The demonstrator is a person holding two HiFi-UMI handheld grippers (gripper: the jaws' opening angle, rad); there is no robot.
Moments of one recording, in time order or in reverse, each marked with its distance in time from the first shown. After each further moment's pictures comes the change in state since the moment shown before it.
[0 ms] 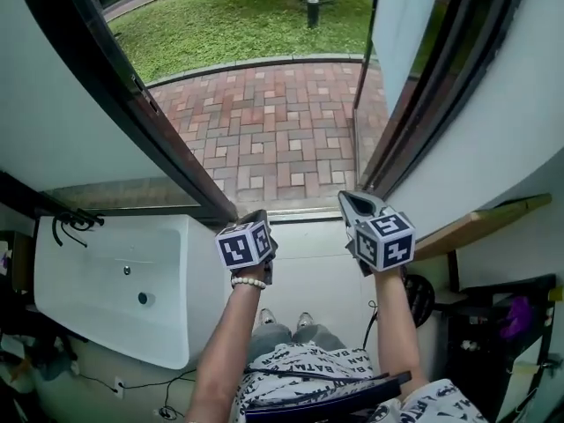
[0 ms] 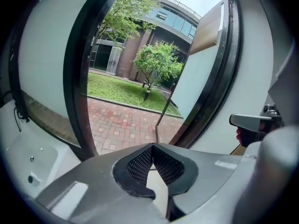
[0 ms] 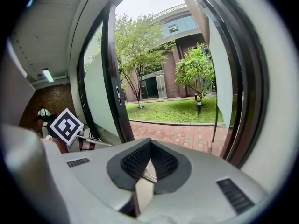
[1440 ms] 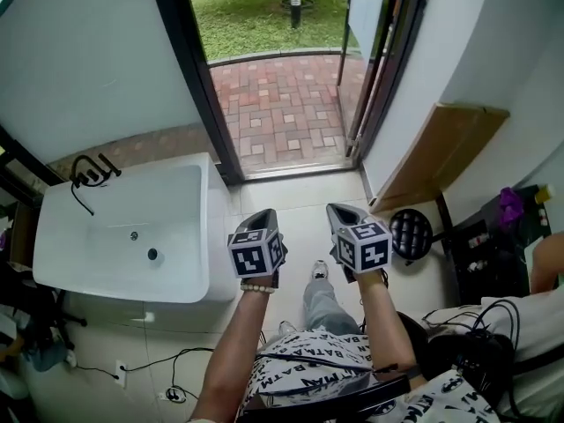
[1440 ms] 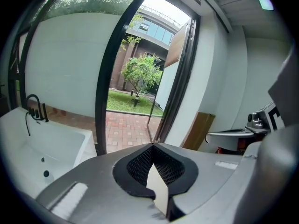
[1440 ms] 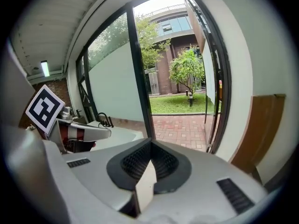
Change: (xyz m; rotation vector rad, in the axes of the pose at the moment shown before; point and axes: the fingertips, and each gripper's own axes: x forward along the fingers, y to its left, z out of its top) left arm -0.304 0.004 -0.210 0.154 -0.096 -0.094; right arm -0.205 0.277 -0.191 0.043 0.051 -0.122
